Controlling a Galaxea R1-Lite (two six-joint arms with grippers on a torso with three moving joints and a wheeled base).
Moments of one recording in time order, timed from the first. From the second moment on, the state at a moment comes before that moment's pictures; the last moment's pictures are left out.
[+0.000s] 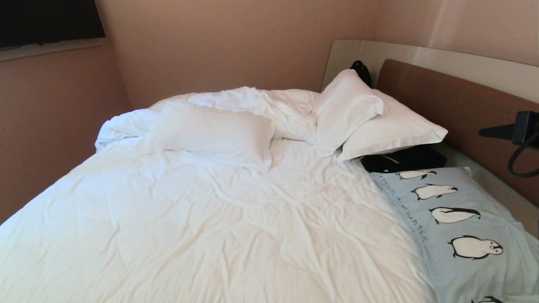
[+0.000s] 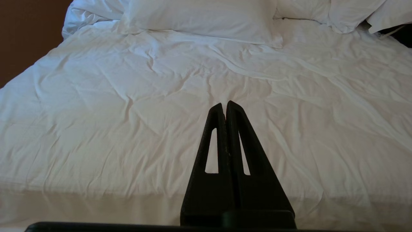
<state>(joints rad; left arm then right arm) 0.00 0.00 0.00 -0.01 0.00 0.00 -0.30 1.50 -1.27 0.14 0.49 0.03</state>
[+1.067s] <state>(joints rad) 0.00 0.00 0.00 -0.01 0.00 0.00 -0.26 1.08 -1.01 0.15 0.56 -0.11</state>
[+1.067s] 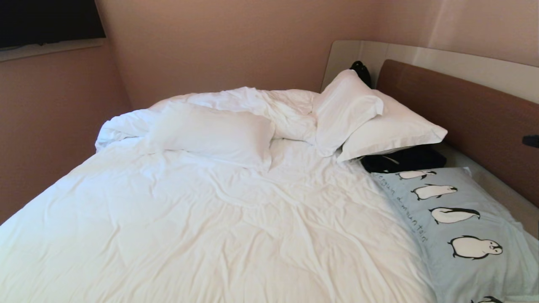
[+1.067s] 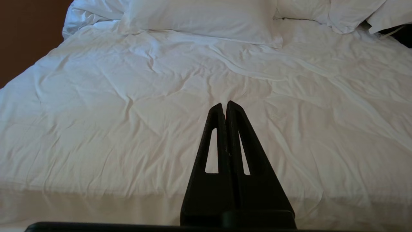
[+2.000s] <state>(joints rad) 0.00 0.00 0.00 -0.01 0.00 0.00 -0.27 0.48 -0.69 0.22 0.56 0.01</state>
